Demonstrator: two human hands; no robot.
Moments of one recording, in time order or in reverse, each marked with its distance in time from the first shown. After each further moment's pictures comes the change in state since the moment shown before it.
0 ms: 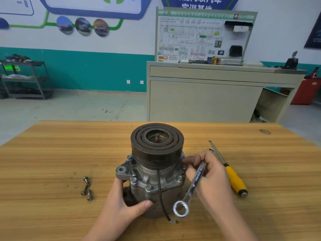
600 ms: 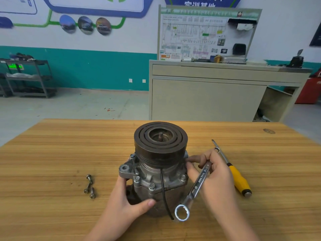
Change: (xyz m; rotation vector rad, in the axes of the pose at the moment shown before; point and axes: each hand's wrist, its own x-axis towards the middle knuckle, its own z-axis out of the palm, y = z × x) left_hand -0.001 -0.001 0.000 -0.018 -0.011 -0.016; right_hand -0.001 0.002 0.002 -0.059 0.055 -0.091
